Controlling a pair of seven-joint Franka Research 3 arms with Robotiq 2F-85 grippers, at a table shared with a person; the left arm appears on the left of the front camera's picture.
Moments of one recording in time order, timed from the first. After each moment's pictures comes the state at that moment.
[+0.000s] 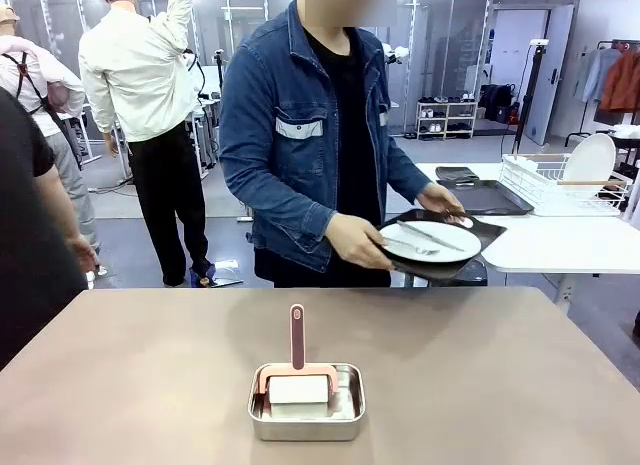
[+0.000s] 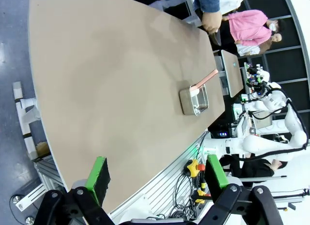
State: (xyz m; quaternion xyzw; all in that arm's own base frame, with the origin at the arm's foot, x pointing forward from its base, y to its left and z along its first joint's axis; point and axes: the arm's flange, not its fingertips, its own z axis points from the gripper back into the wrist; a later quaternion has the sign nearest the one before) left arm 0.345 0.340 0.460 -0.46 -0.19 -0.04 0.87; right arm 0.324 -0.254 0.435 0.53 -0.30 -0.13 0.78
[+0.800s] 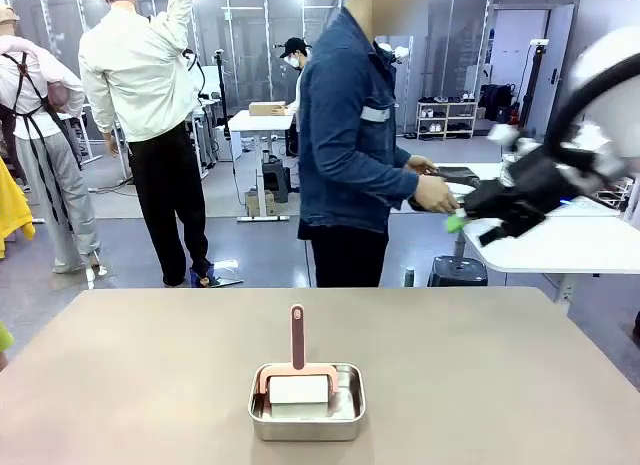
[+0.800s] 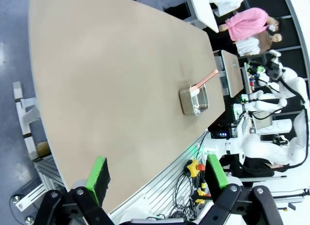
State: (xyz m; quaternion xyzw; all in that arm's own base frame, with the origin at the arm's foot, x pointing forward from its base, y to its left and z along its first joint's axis) left arm 0.344 0.340 0.461 -0.46 -0.19 -0.04 0.87; right arm 0.447 0.094 0.546 0.29 -0.22 0.17 0.92
